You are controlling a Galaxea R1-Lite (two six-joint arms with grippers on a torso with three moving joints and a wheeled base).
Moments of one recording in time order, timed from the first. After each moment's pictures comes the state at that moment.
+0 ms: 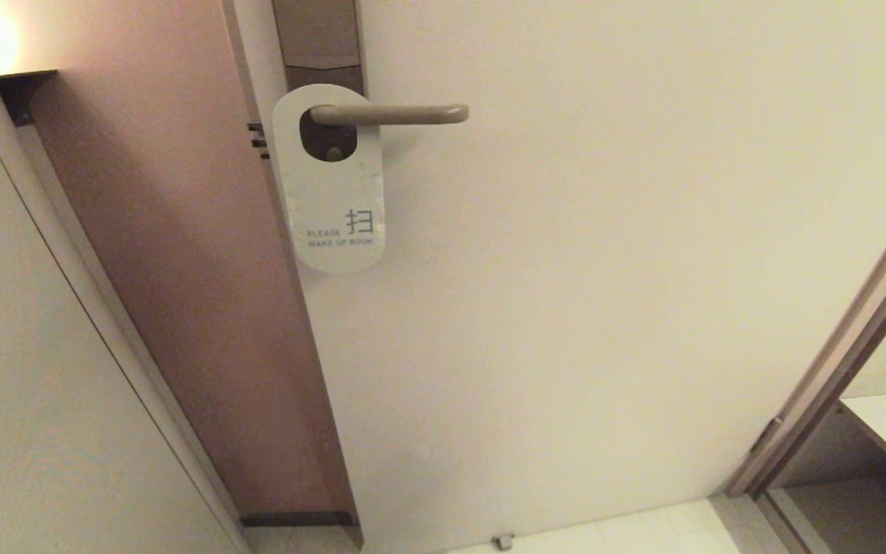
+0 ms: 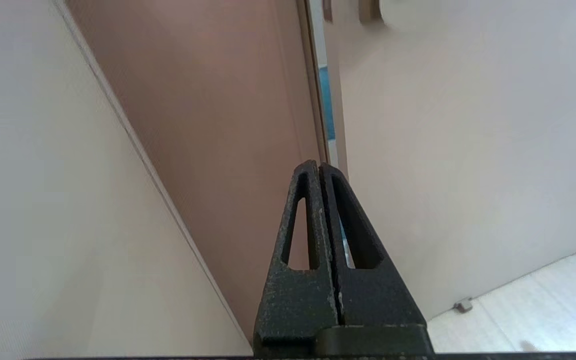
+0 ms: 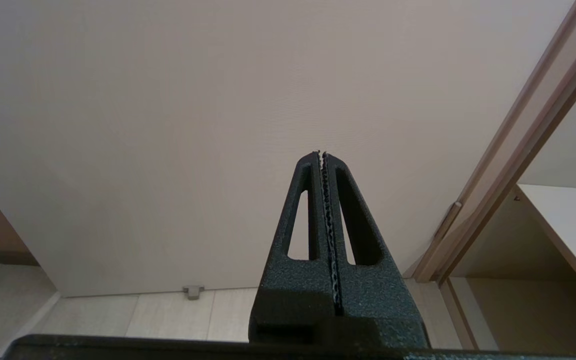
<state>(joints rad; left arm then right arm) -0.01 0.35 -0.49 0.11 -0.15 0.15 0.00 0.00 0.00 0.01 0.01 -0.05</state>
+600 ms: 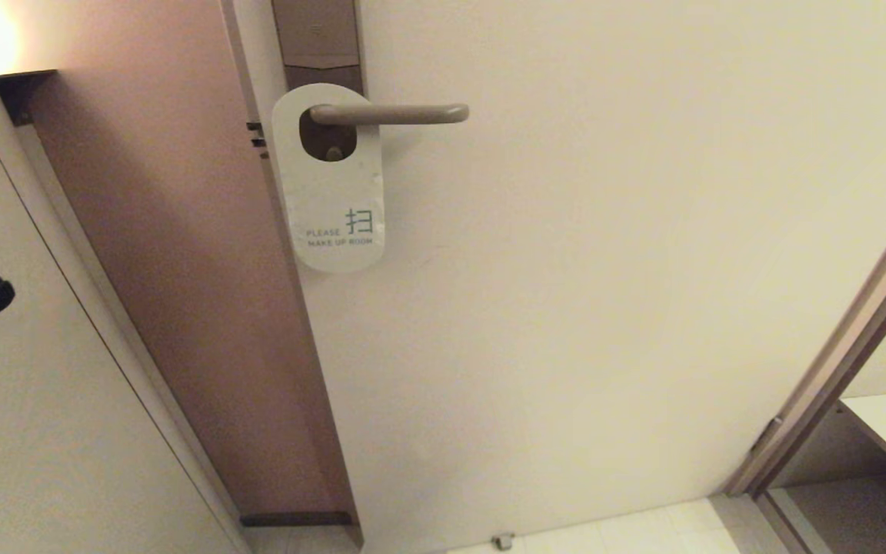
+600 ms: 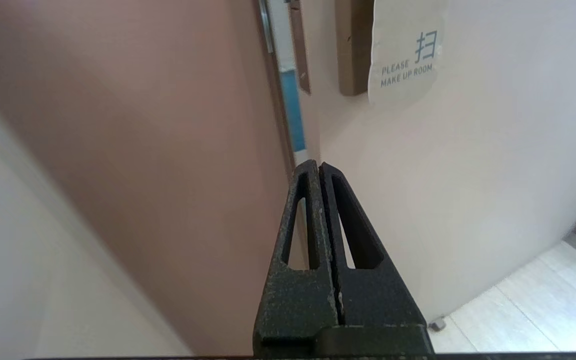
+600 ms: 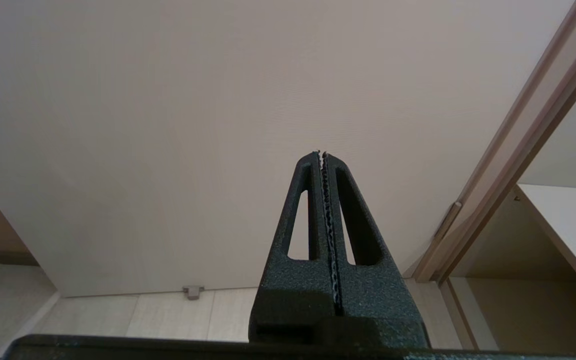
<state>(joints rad) -0.01 0.83 -0.66 -0.16 -0.28 0.14 0.00 0.00 0.00 0.01 0.01 -0.05</state>
